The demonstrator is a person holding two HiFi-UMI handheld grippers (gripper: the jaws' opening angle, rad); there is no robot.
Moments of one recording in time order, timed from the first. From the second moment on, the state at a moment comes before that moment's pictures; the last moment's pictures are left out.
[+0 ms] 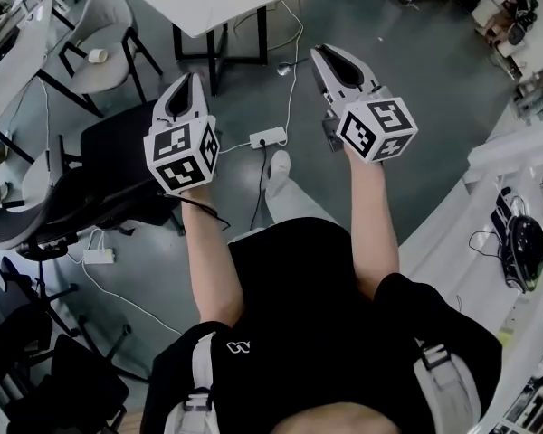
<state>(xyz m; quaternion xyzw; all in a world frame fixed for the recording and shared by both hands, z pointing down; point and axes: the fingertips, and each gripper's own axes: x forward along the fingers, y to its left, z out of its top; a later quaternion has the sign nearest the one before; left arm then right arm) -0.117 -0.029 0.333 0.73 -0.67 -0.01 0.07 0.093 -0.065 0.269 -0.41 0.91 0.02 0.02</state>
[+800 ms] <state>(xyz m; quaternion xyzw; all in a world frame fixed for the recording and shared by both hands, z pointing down) -0.103 -0.329 0.364 0.68 -0.72 0.00 0.11 0.138 -0.403 0.338 -0.40 0.91 -0.08 0.03</state>
